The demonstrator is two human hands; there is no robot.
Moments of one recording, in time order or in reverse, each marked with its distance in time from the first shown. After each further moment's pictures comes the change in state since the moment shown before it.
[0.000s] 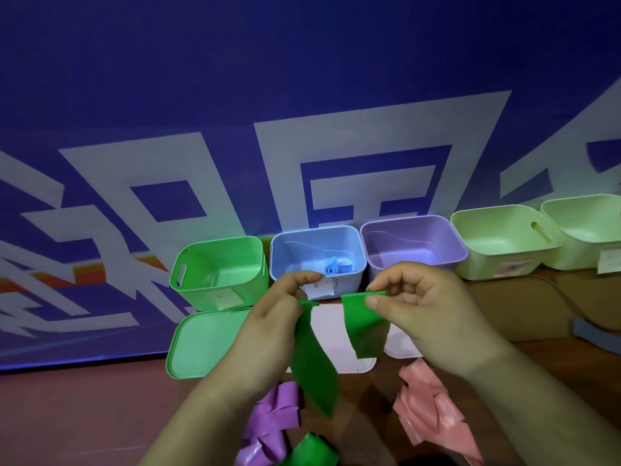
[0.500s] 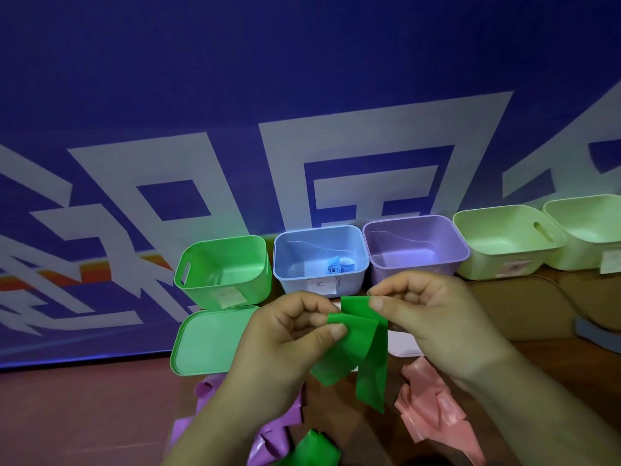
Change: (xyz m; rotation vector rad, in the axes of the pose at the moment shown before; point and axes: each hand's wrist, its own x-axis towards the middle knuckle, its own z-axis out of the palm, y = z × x) left_hand -0.019 -0.015 0.007 -0.196 -0.078 0.204; right_hand -0.013 -0.007 0.005 0.105 0.016 0.132
